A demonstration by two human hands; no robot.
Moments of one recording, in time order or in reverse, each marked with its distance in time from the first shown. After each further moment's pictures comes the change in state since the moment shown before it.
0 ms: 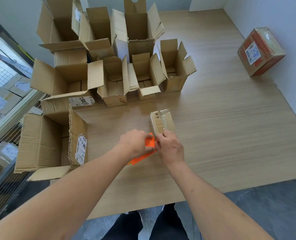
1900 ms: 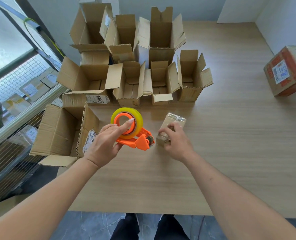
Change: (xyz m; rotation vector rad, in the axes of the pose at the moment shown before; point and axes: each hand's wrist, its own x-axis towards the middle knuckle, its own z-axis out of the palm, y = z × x) left_hand -0.072 -0.072 -0.007 -0.204 0.750 0.294; right_hand 0.062 0.033 -0.023 0.232 -0.453 -0.137
